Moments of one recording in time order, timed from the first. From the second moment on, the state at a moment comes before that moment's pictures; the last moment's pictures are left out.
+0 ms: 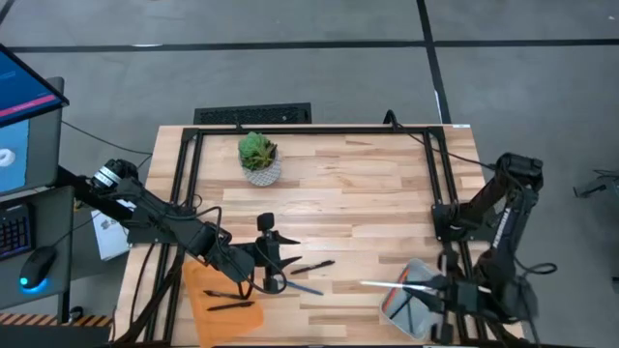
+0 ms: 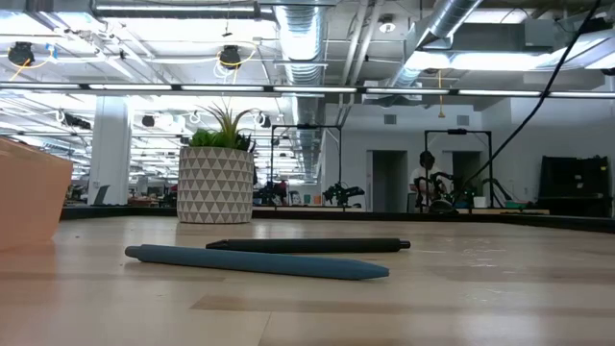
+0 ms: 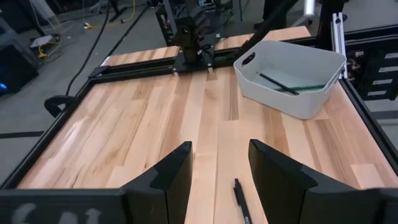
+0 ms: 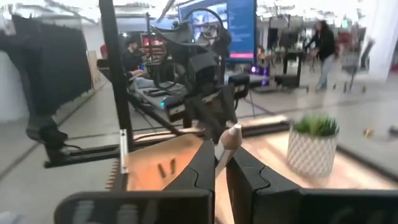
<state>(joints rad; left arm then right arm) -0.56 1.46 1.11 -0.14 -0.68 -0.14 1.26 1.41 0.90 0.70 1.47 -0.17</state>
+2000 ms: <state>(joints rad) -0.55 1.46 1.11 -0.10 -0.66 -0.06 1.23 0.97 0.55 0.27 0.95 0.21</state>
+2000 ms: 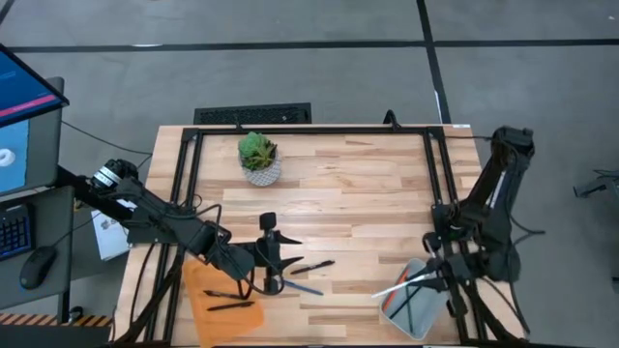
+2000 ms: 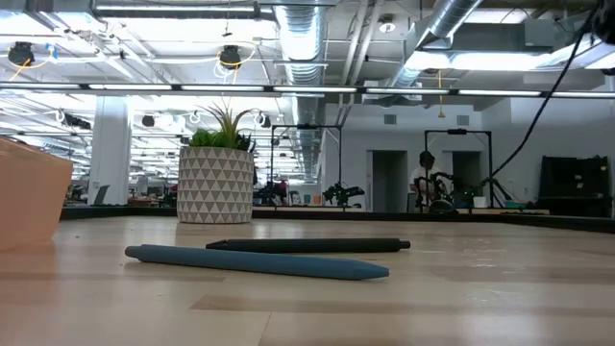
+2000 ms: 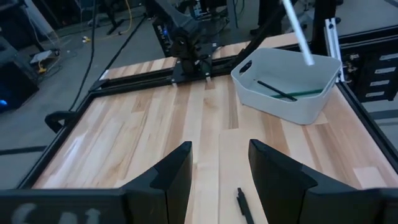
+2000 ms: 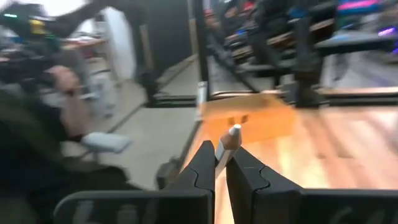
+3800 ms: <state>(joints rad) -0.54 1.46 1.11 -0.15 -0.69 -0.16 1.28 1.03 0.51 -0.17 0.74 1.35</state>
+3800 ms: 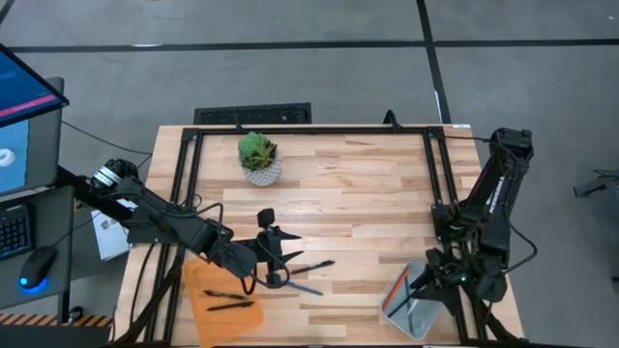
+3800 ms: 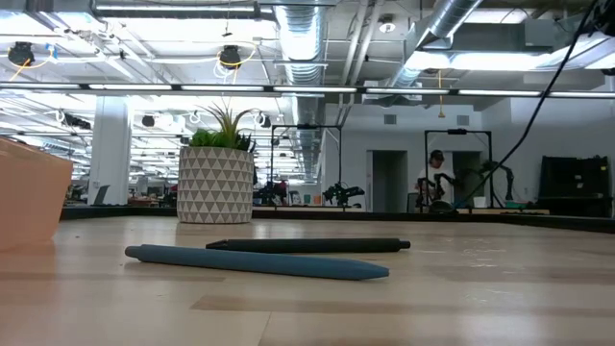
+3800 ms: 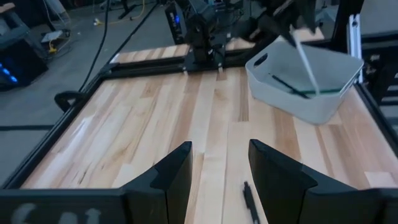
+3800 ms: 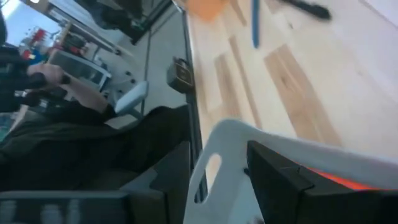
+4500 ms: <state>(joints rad) -0.54 1.46 1.04 -0.38 -0.68 -0.37 0.62 1.09 0.51 0.07 0.56 0.58</state>
